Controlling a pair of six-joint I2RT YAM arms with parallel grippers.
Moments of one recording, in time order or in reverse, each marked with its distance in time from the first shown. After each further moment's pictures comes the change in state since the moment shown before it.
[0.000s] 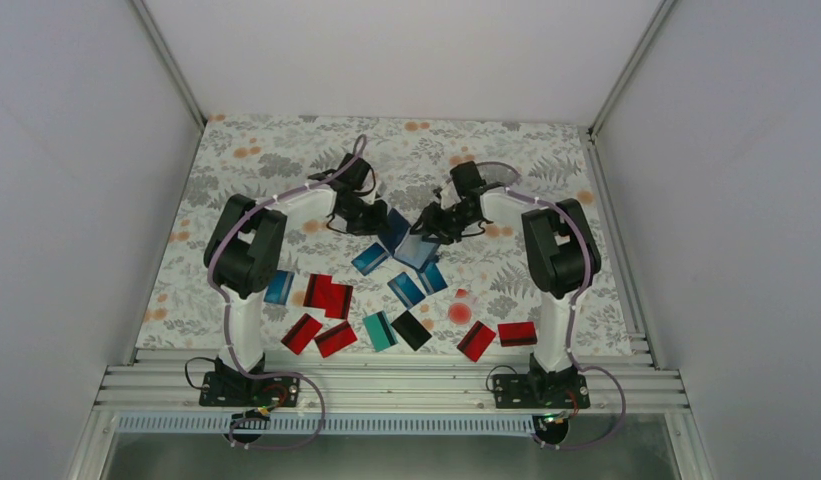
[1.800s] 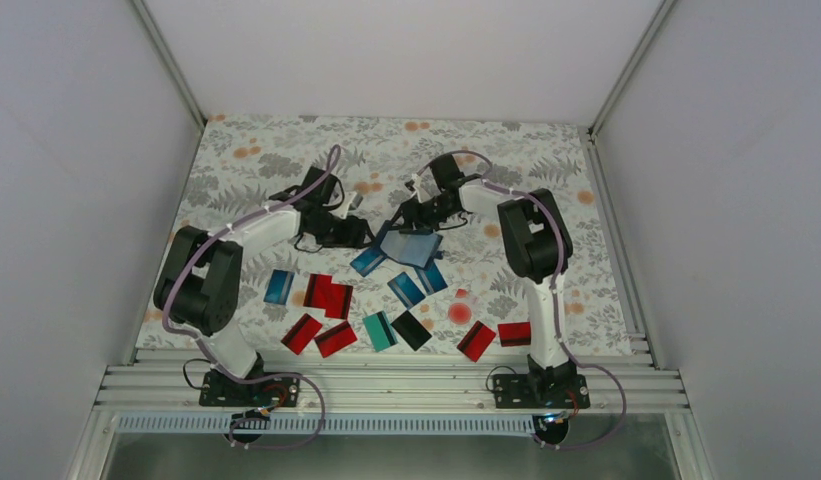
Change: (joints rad) left arm 0.082 -0.319 -0.320 0.031 -0.013 0.213; right arm 0.056 0.216 0.241 0.005 -0.179 -0.266
